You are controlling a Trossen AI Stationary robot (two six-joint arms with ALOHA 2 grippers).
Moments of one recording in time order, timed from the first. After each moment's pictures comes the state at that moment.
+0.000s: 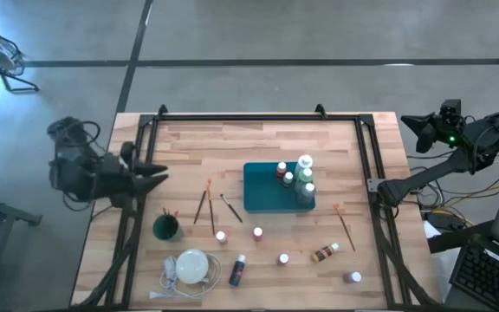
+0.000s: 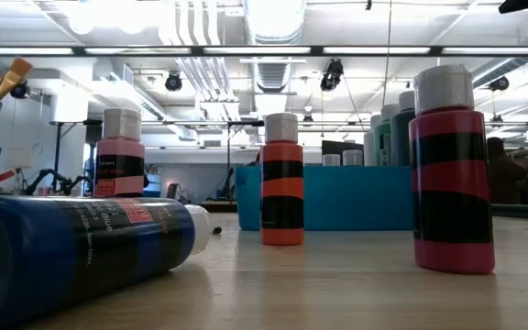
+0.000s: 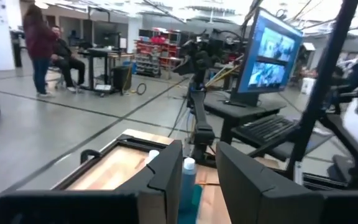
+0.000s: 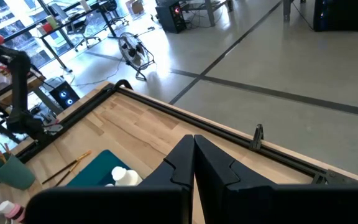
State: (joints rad) left arm -0.86 0.72 0.92 -0.18 -1.11 -0.11; right arm 0.36 0.42 1.38 -1.57 0.94 0.89
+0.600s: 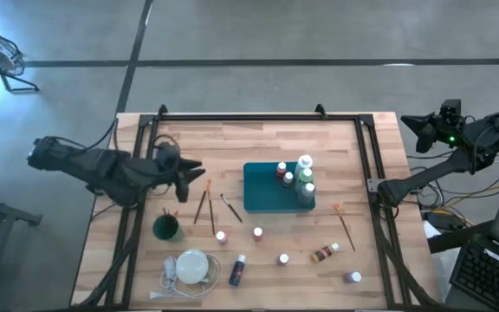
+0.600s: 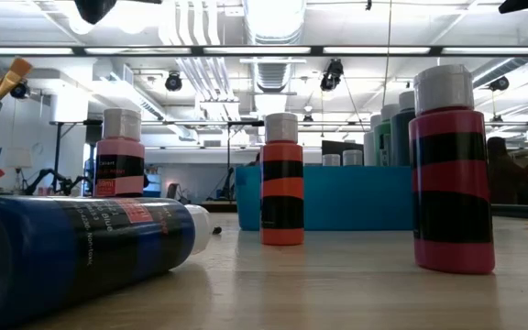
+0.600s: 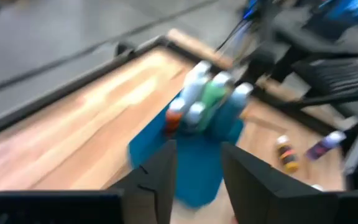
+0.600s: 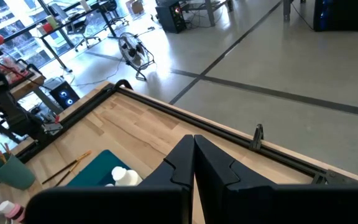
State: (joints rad) left arm -0.28 0.88 1.03 -0.61 -0.61 -0.63; right arm 0.36 0.42 1.38 -1.57 0.94 0.89
